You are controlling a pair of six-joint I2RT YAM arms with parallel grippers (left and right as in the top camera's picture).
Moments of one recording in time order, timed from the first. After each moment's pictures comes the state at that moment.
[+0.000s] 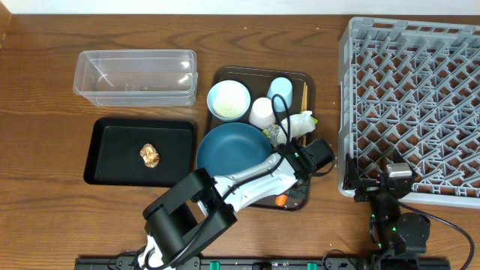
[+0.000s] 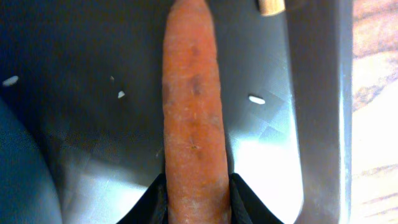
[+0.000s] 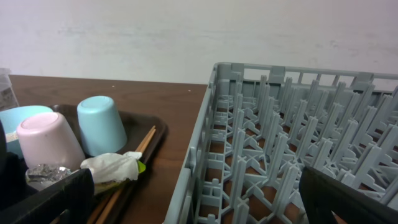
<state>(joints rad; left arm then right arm) -1.01 1.98 1.30 -0.77 -0.01 -0.65 -0.01 0.01 0.01 -0.06 -0.09 0.00</state>
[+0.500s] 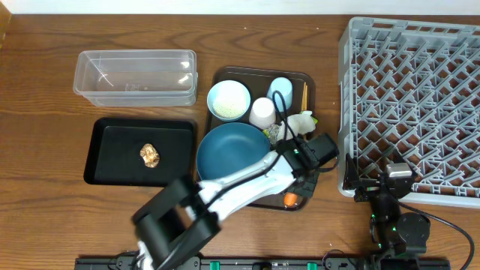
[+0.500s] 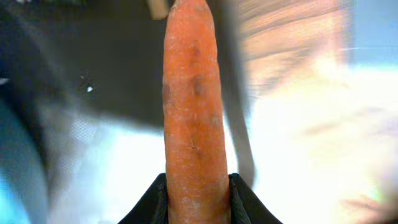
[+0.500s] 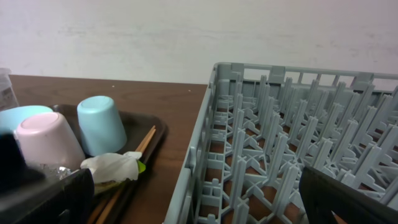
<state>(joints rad) -1.01 1.90 1.34 -0.79 0.09 -0.65 -0.01 0.01 0.01 -0.06 -0.09 0.00</state>
